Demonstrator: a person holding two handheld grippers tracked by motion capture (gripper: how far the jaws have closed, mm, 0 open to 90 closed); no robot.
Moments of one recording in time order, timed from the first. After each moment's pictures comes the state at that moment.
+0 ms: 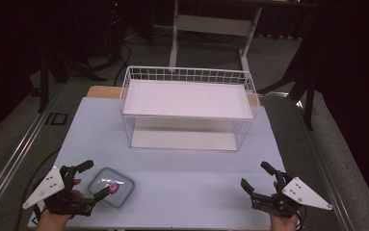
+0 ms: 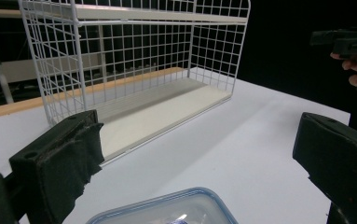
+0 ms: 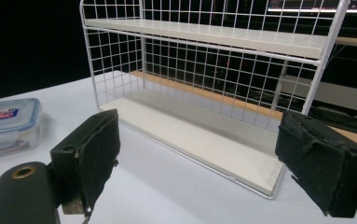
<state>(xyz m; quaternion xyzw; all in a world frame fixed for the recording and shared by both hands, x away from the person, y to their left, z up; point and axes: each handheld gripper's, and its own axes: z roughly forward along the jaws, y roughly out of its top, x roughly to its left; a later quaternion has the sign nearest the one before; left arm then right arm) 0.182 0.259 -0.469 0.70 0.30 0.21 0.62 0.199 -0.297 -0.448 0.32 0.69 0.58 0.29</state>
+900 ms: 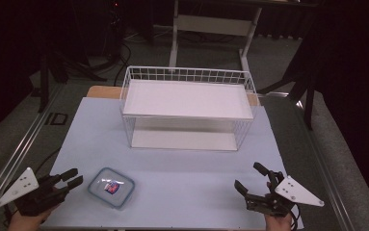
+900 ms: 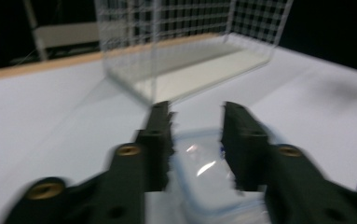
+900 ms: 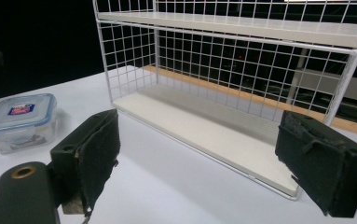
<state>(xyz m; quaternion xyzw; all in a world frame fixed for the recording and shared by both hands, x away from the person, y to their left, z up) 0.179 0.331 -0.492 0.72 0.36 0.22 0.54 0.202 -0.286 -0.453 0.31 0.70 0.58 0.26</state>
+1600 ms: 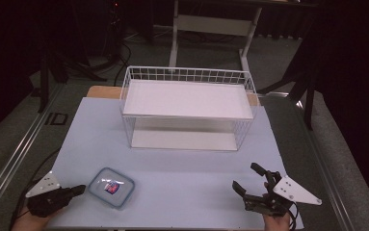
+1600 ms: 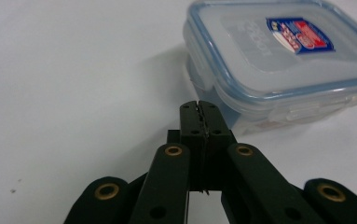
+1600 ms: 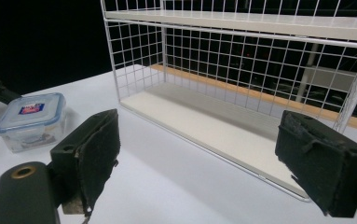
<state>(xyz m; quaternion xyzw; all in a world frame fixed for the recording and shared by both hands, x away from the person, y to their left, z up) 0.194 0.324 -0.533 0.81 0.39 0.14 0.42 0.204 -0.283 -0.454 0.31 0.71 0.59 0.25</state>
